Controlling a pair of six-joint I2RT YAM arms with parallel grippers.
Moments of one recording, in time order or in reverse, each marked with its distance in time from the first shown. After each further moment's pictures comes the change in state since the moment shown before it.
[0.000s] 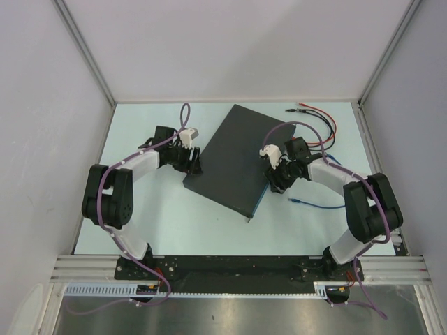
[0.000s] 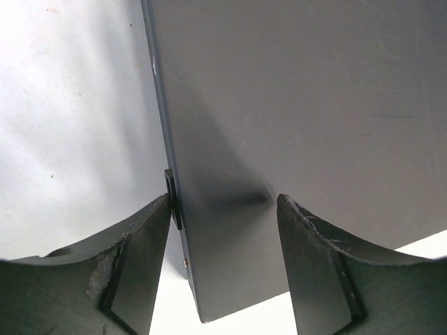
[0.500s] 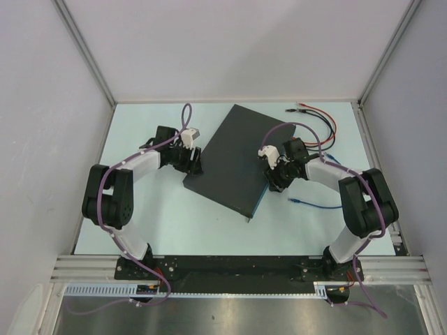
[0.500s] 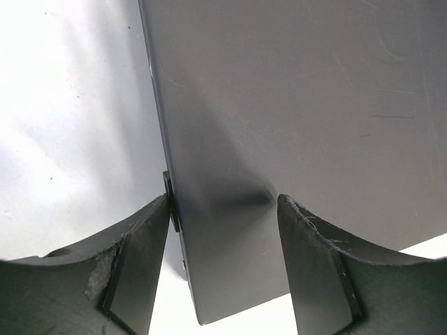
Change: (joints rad) left arm -0.013 -0.002 0.000 0.003 -0.016 0.002; right arm 0.002 0.053 0.000 0.051 -0.046 0.010
